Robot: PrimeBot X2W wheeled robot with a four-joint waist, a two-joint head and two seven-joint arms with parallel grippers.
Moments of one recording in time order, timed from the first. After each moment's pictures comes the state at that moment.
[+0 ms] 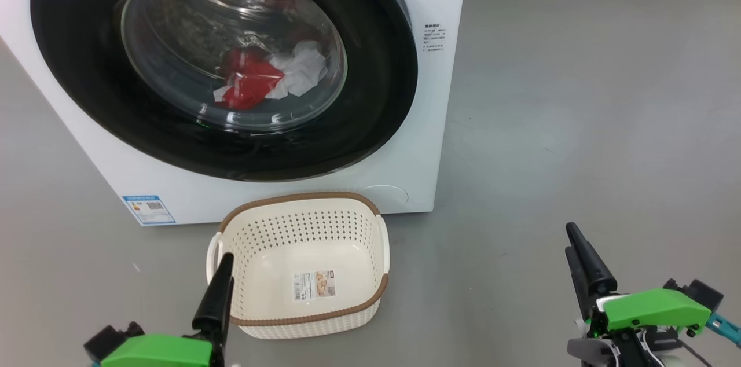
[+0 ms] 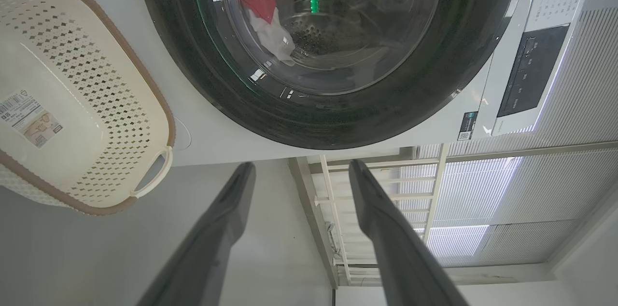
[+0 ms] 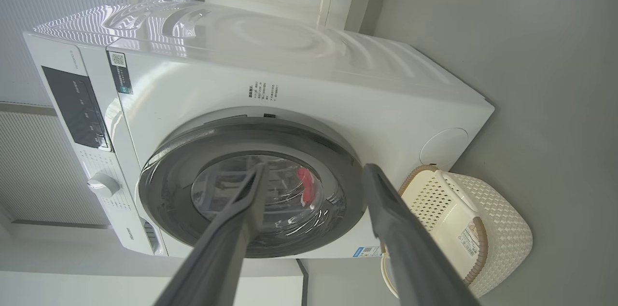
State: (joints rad) left arm -0.14 0.03 -0.08 0.37 -1.50 -0.11 -0.01; right arm -0.10 -0.03 0.03 0.38 1.56 0.12 -0.01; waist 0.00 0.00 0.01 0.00
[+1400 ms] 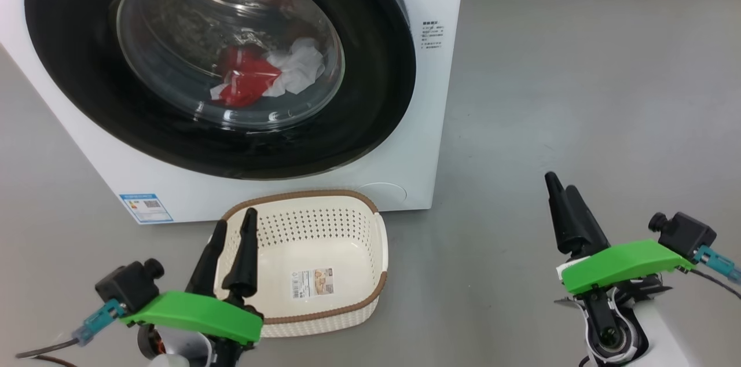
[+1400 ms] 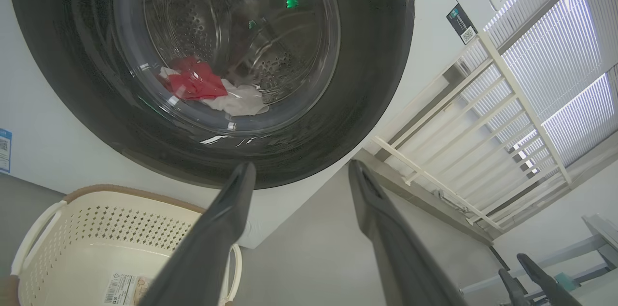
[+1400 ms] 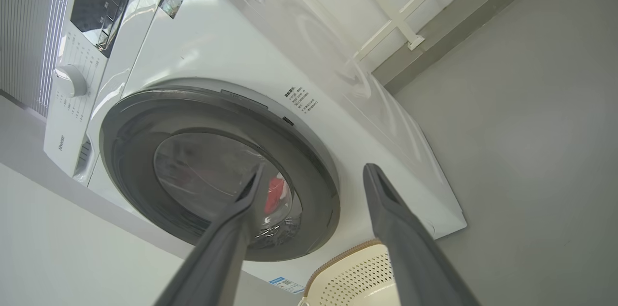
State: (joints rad) left arm -0.24 0.02 -0.12 0.33 -0.83 -0.07 -0.13; right arm -0.23 -0.04 0.07 0.40 1.03 0.12 -0.13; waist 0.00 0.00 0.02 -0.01
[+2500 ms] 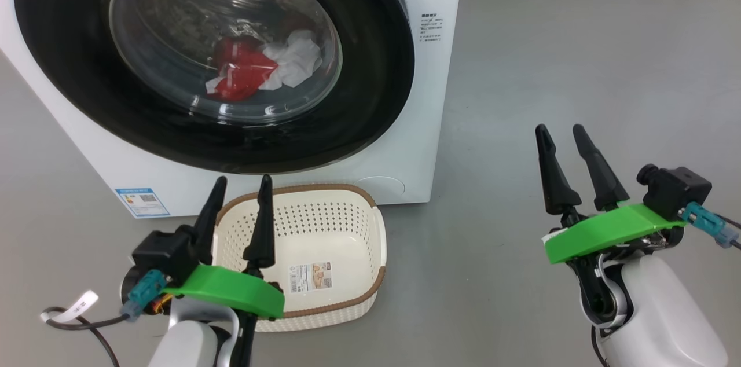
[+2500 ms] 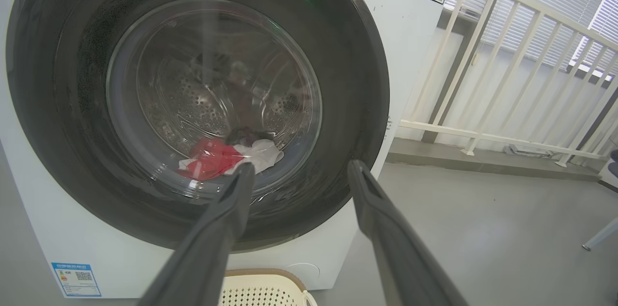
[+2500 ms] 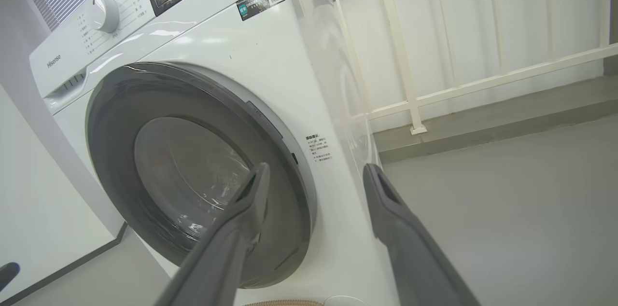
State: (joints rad) left arm -0.33 0.03 -0.18 0.34 -0.38 0.02 -0.23; right arm -0.35 -0.05 0.08 0.39 0.58 0.12 -0.23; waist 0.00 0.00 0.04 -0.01
